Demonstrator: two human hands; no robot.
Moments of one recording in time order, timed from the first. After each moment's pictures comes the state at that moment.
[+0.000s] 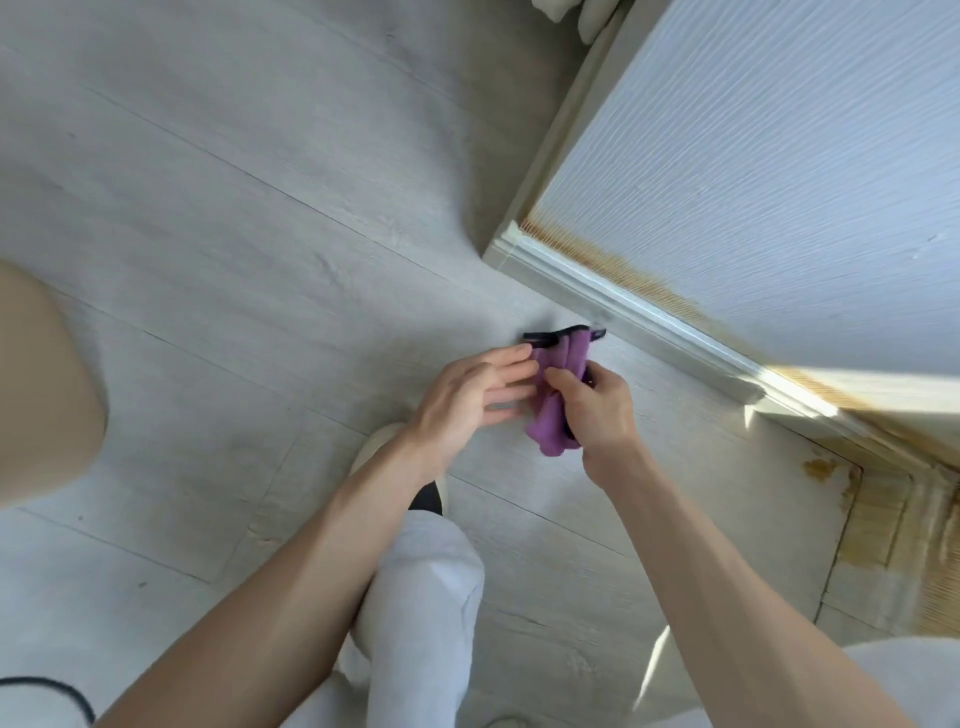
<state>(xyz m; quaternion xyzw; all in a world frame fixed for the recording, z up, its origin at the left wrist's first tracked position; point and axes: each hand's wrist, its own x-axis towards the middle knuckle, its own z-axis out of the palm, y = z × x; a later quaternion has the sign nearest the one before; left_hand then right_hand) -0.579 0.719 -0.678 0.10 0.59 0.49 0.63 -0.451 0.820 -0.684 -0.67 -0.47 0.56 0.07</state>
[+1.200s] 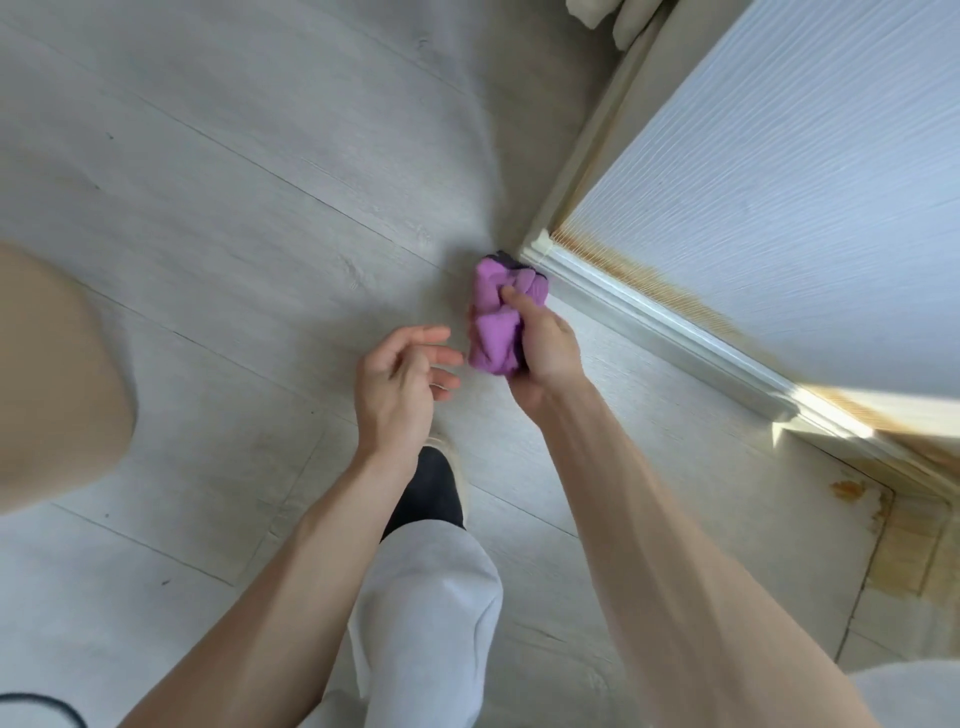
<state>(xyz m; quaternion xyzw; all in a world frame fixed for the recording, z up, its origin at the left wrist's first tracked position) -0.618 0.692 -0.690 -0.01 0.72 0.59 0.37 -0.560 0.820 -0.694 -0.64 -0.24 0.71 0.15</state>
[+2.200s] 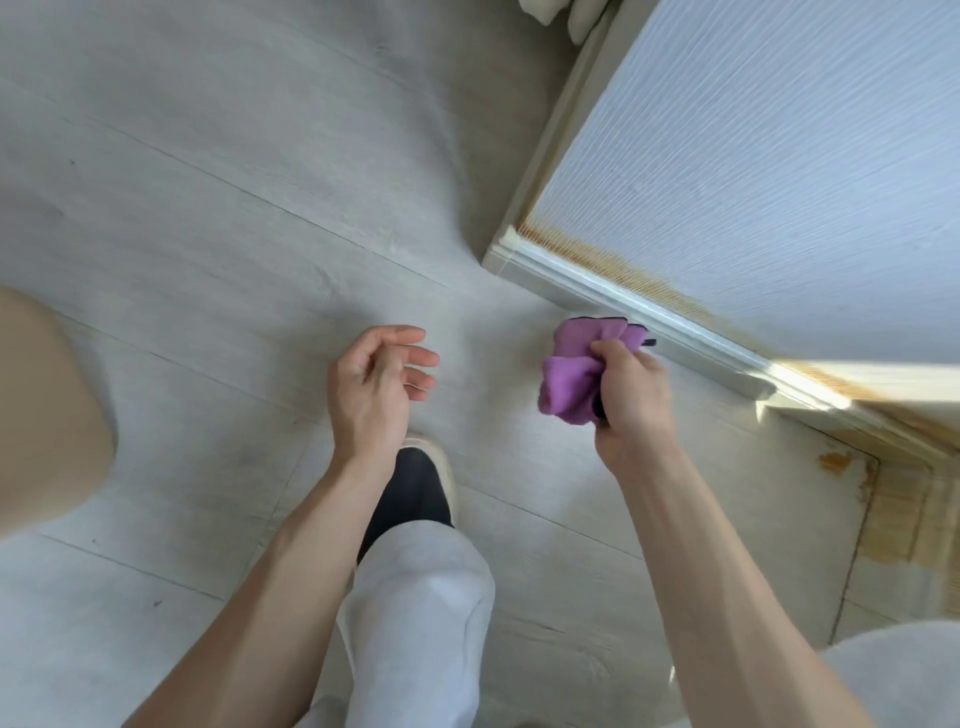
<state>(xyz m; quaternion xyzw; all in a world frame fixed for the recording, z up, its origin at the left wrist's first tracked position) -0.619 0.692 -0.688 0.01 0.74 0.58 0.35 -0.468 0.831 -0.654 -0.72 -0.36 0.57 0.17</state>
